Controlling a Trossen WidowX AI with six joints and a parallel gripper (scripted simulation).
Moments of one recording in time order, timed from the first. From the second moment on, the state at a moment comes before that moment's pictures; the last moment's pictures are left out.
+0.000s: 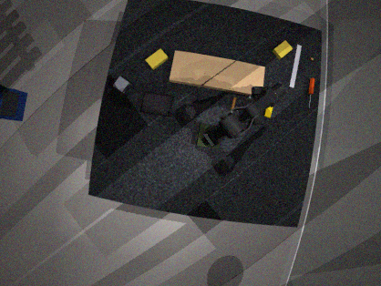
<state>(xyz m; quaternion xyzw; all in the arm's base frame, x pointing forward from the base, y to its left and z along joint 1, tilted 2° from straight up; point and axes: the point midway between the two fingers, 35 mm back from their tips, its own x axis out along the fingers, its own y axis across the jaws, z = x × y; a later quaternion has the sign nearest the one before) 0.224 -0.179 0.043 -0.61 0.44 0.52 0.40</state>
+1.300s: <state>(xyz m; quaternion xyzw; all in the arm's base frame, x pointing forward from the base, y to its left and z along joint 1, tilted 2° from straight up) 0.222 -0.173 0.040 -0.66 0.48 0.45 0.35</state>
